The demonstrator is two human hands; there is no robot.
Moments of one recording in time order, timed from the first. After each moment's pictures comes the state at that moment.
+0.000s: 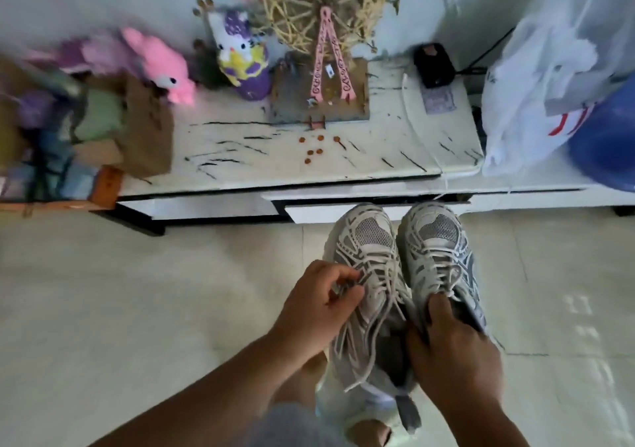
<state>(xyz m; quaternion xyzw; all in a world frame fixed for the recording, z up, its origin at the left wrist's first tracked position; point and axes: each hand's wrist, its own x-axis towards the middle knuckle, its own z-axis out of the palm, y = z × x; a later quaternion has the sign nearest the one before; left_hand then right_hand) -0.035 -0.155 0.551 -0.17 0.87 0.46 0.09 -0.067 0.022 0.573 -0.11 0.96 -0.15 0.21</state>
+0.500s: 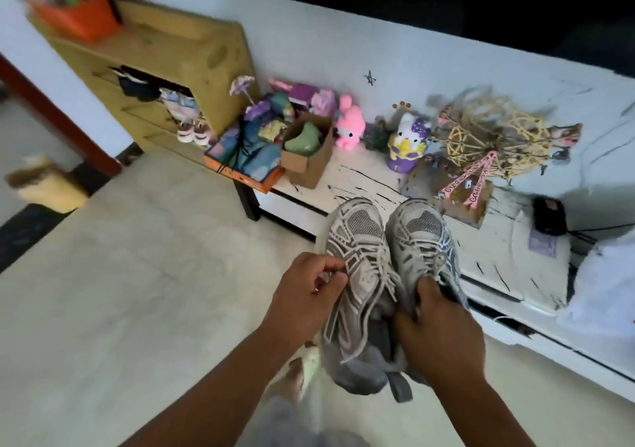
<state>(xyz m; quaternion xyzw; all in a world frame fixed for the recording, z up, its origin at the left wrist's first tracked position) 0.097 -0.263 0.734 -0.37 0.80 0.45 -0.16 -0.025 -0.127 0.745 -0.36 0.91 -0.14 0.15</state>
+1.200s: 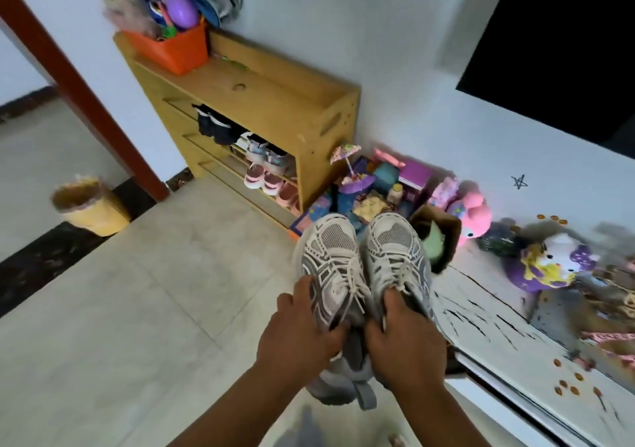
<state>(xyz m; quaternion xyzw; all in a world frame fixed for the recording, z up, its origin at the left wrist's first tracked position) 0.182 -0.633 0.740 -0.53 0.76 0.38 -0.01 0.058 -0.556 0.741 -0.45 0.87 -0.13 0.13</state>
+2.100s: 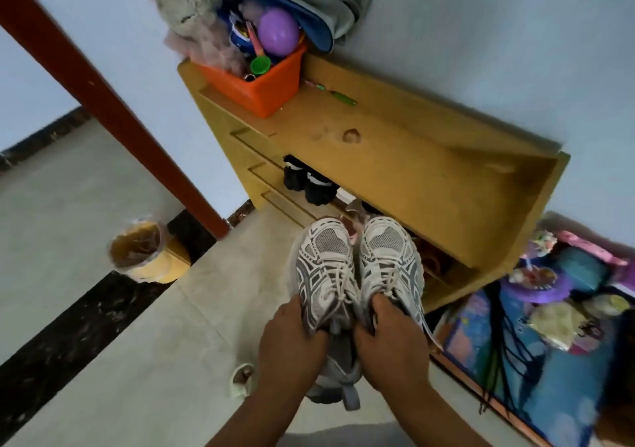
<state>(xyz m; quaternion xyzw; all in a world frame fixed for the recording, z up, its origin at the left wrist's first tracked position) 0.300 -1.072 0.673 -0.64 0.69 0.34 -0.06 0.178 -1.016 0.666 -0.45 0.83 -0.25 0.21</state>
